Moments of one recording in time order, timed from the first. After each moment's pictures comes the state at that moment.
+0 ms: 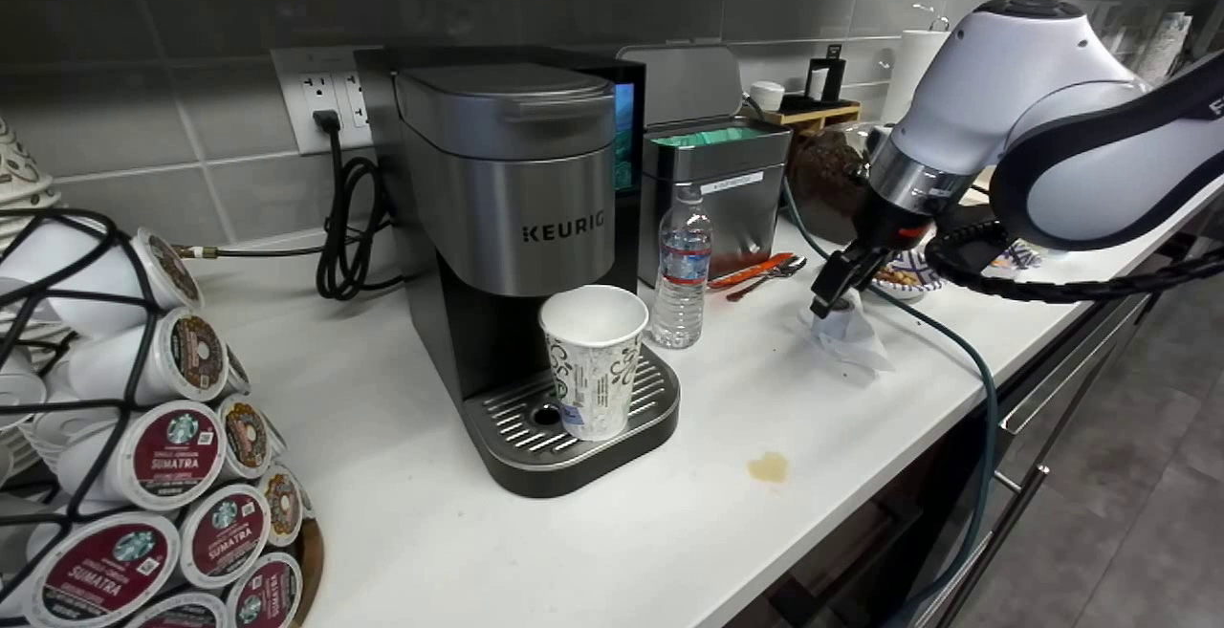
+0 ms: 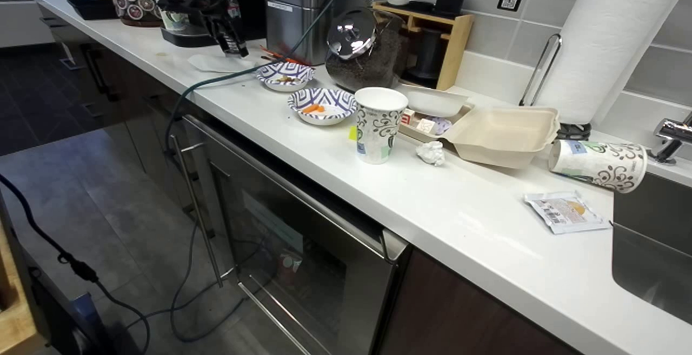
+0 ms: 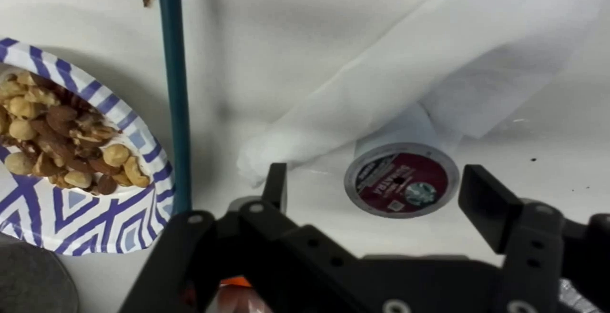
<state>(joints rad) 0.17 0.31 -0.04 -2.14 -0.29 2.74 0.29</state>
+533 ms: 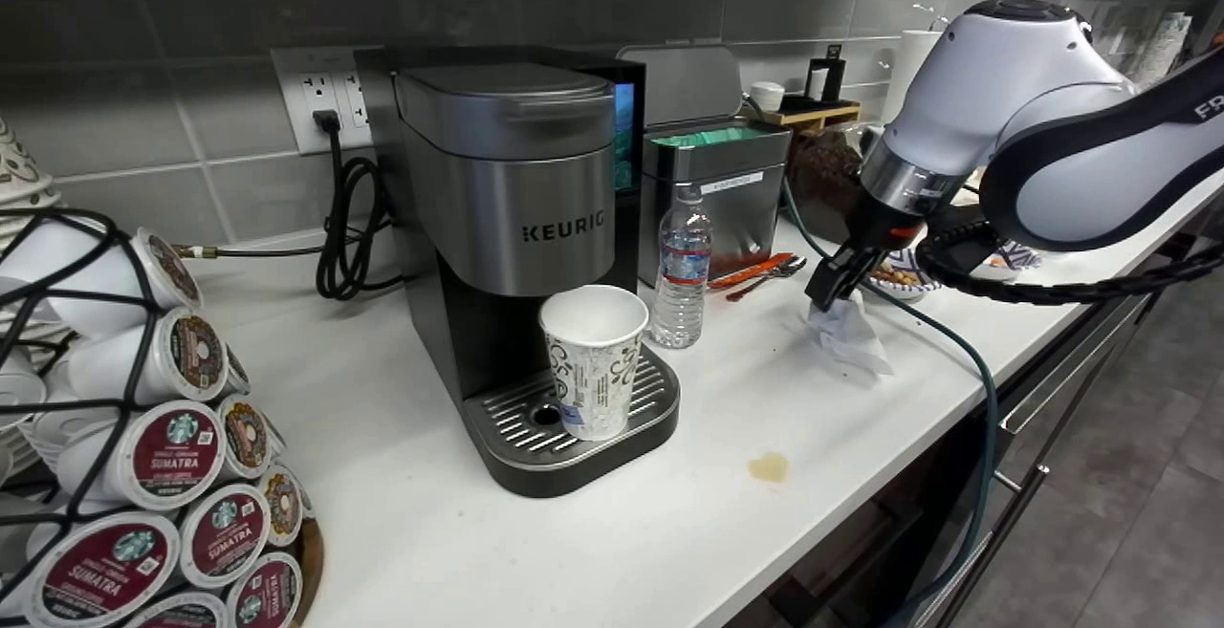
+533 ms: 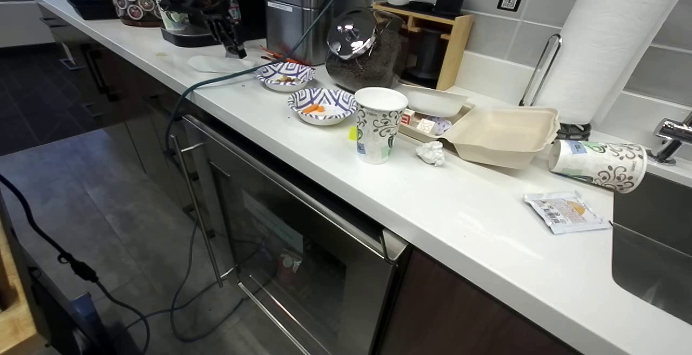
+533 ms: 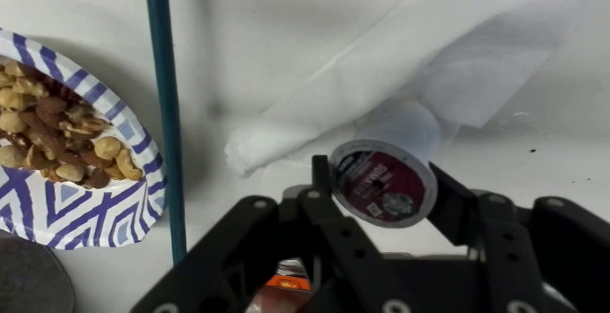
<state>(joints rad) 0.19 0.32 -0.06 -2.12 -0.29 2.74 0.30</state>
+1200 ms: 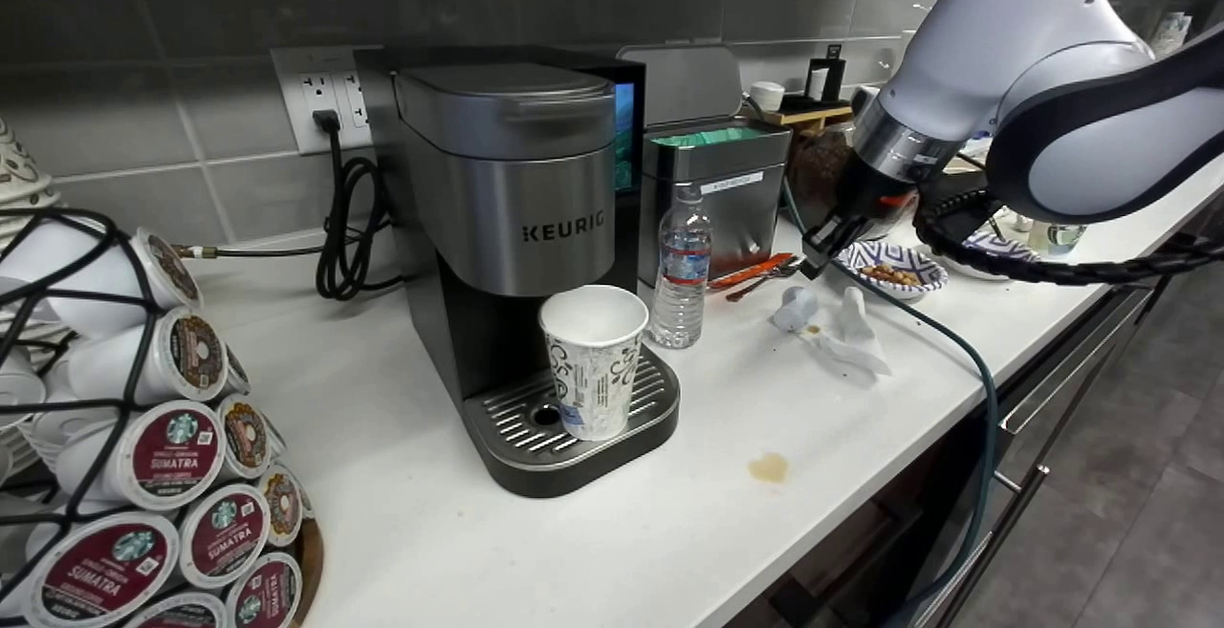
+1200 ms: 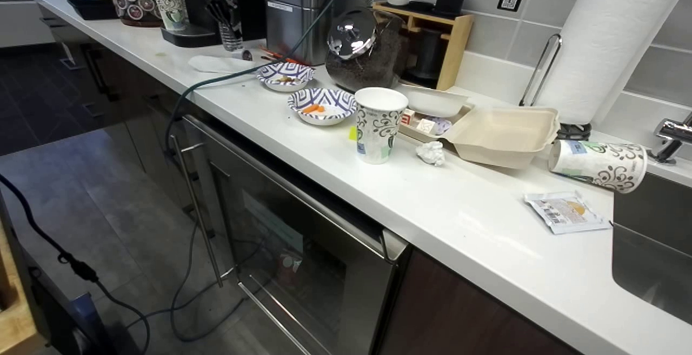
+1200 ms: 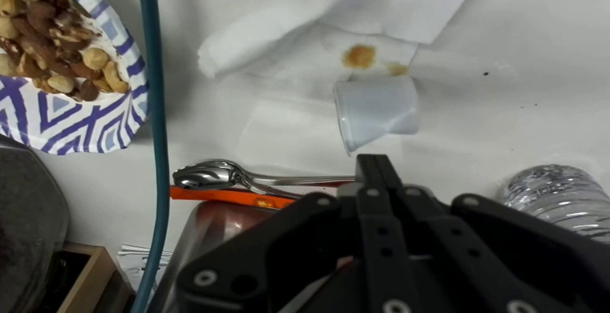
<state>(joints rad) 0.24 0.28 -0.06 -2.08 -0.35 2.75 0.34</state>
